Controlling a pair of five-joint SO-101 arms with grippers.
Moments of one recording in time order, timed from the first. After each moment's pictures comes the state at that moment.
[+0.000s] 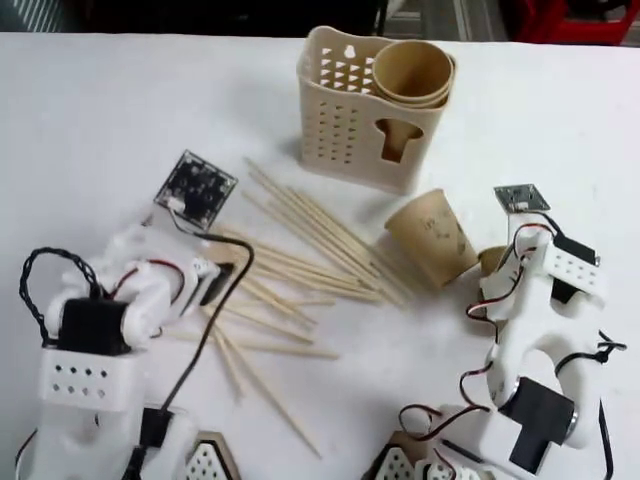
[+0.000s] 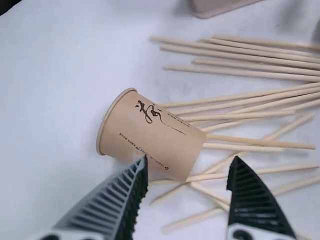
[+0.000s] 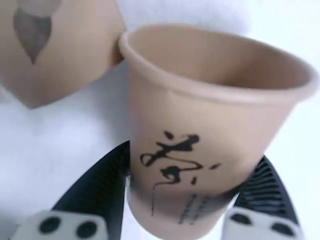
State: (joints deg) left arm 1.1 -55.8 42.8 75.4 -24.1; right arm 24.8 -9.4 38.1 65.1 36.7
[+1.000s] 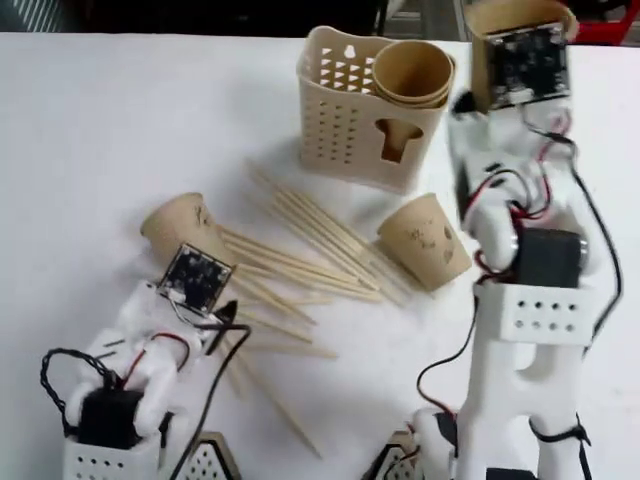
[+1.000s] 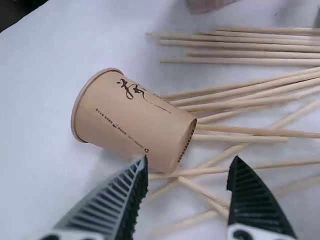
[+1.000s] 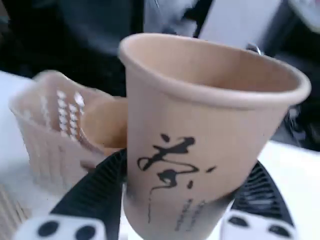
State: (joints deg) left arm 1.1 -95.6 76.8 71.4 -23.5; right arm -1.8 -34.5 9.1 50.6 17.0
